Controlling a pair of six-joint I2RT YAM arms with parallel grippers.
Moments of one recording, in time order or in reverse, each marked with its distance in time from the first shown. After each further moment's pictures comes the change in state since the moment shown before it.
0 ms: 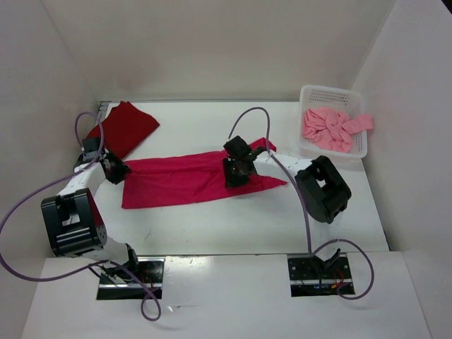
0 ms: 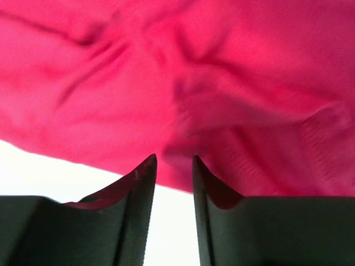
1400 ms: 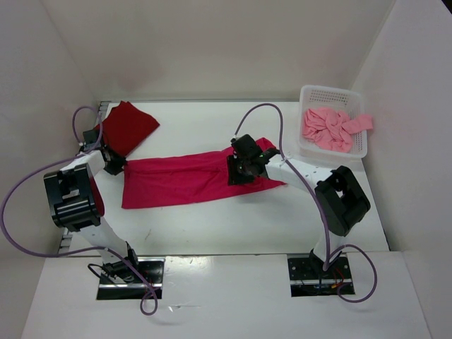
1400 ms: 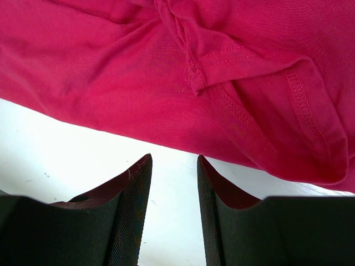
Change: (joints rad) left arm 0.025 0.254 0.154 0.096 -0.063 -0.068; right arm 0.014 -0.193 -0.098 0.002 -0.001 0.001
